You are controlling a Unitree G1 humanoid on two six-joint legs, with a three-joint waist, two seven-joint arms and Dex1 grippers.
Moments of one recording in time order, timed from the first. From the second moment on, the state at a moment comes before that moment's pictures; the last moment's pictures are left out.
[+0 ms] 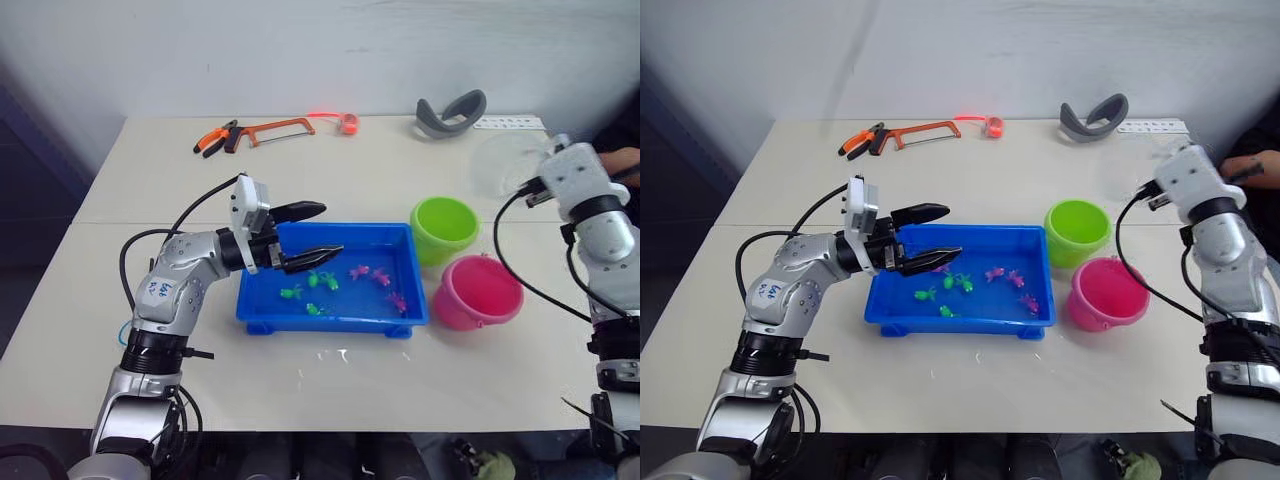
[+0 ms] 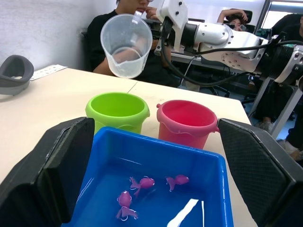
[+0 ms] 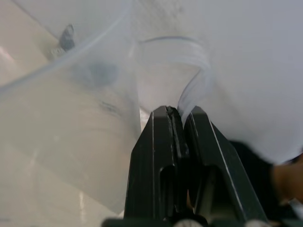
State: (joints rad) left arm -0.60 0.41 -0.01 0.00 -0.51 0.37 -0.98; right arm -0.58 -0.74 -0.28 0.39 -0.03 0.04 0.23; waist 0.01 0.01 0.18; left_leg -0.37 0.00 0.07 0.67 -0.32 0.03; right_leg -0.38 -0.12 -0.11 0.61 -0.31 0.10
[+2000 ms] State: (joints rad) left arm -0.17 0.57 0.33 -0.20 -0.57 0.23 -0.91; right arm 0.27 -0.73 -0.86 -0.46 0.92 0.42 0.57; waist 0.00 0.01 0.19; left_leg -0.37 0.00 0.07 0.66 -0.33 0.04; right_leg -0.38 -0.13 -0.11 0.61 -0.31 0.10
